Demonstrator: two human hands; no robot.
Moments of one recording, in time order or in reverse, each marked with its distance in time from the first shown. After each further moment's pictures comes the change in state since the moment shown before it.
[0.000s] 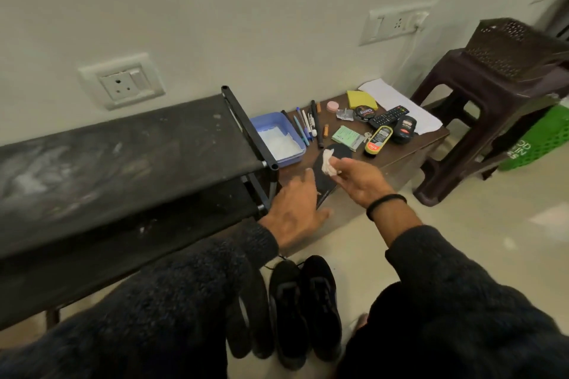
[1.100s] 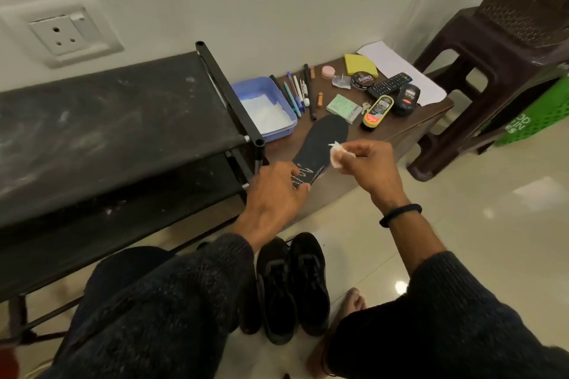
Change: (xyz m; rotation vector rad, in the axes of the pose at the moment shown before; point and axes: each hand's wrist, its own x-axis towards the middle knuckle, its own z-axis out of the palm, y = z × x) left_hand 0.010 -0.026 0.027 -0.196 0.136 -0.150; right_hand 0.008 0.016 -0.043 -0.768 0.058 -0.438
